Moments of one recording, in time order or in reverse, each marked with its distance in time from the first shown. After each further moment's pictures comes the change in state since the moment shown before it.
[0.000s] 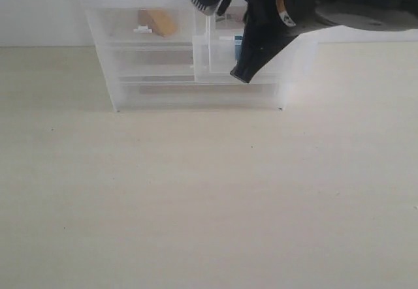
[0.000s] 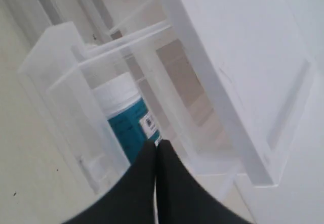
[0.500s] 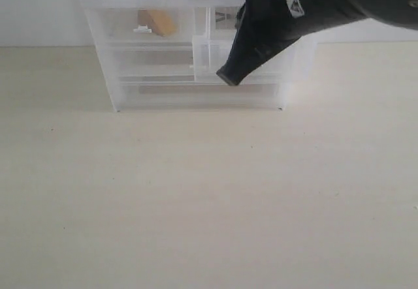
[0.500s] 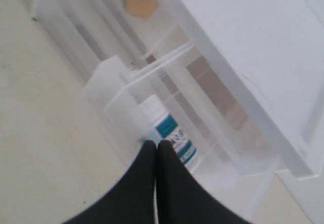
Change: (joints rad) left arm 0.000 0.000 0.000 0.000 0.000 0.000; right arm 0.027 -0.097 0.039 0.280 -0.027 -0.097
